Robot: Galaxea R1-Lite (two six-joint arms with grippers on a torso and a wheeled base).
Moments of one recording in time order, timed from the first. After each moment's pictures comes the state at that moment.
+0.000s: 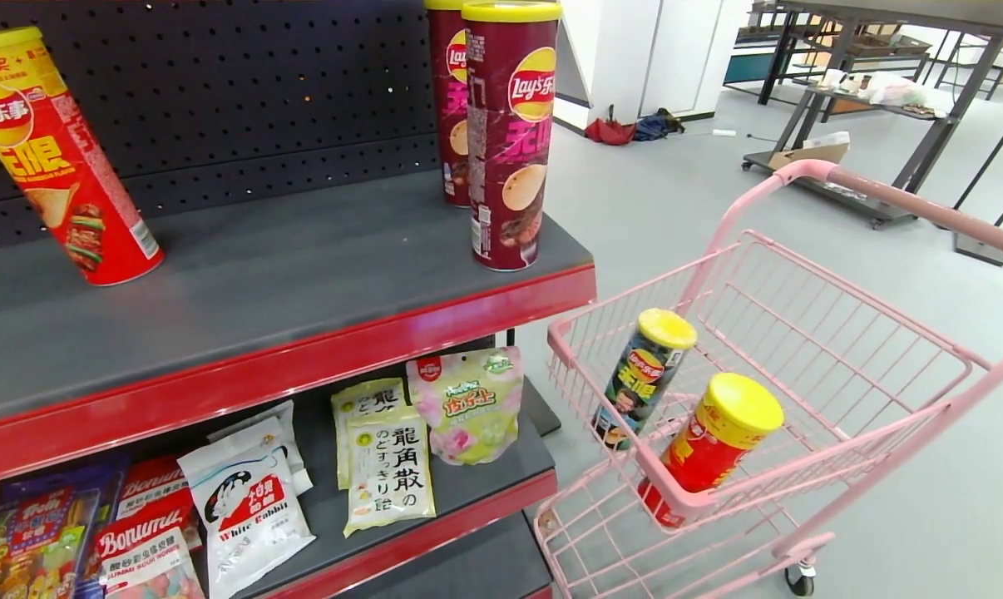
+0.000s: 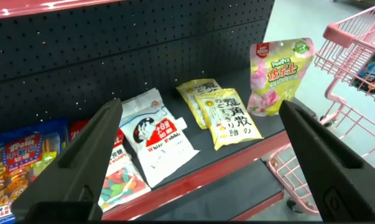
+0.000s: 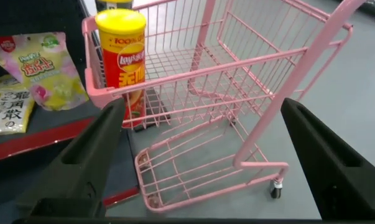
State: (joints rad) left arm 0.00 0.00 0.00 0.00 -0.05 0.01; right arm 0.00 0.03 -0.01 0.00 0.01 0.00
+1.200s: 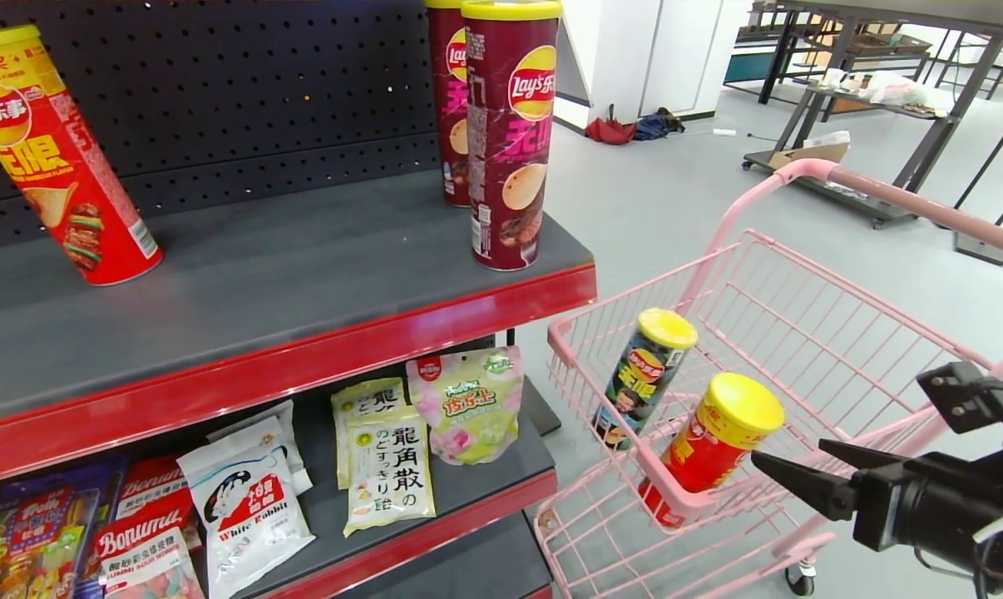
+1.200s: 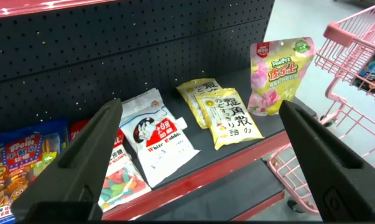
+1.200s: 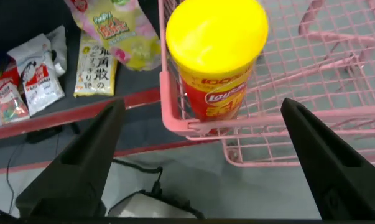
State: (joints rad) left arm 0.00 0.00 0.00 0.00 -0.05 0.01; right arm 0.27 1.31 -0.18 -0.72 0.15 0.20
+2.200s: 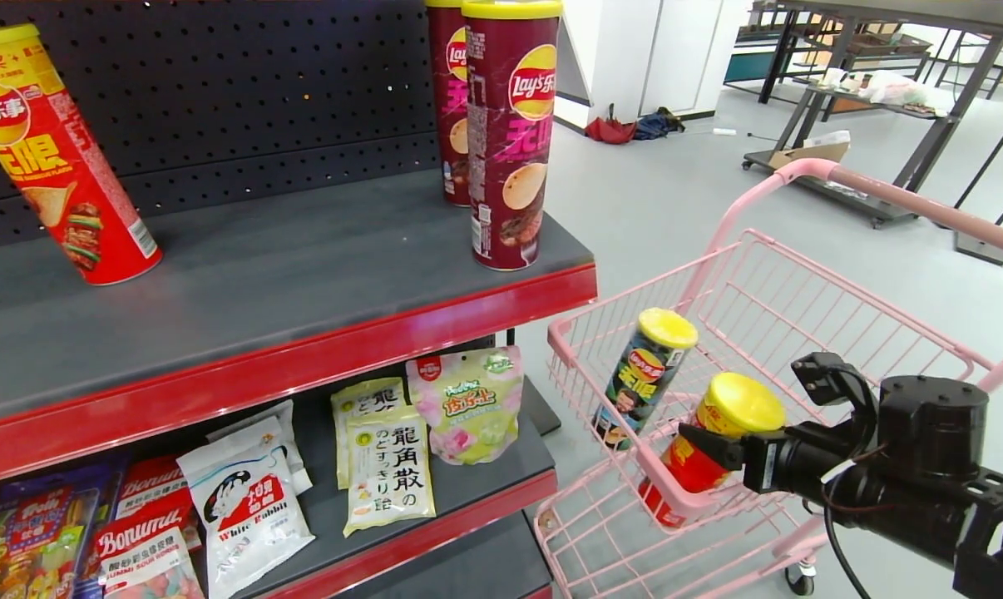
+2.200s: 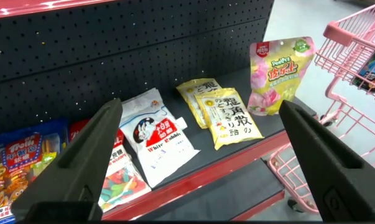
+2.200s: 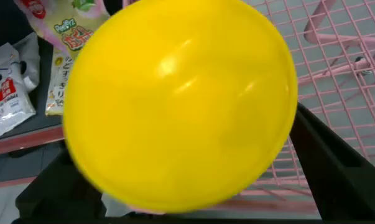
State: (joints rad) left arm 0.00 0.00 0.00 0.00 -0.05 0.02; right arm 0.26 1.82 -0.21 -1.20 0.15 0.20
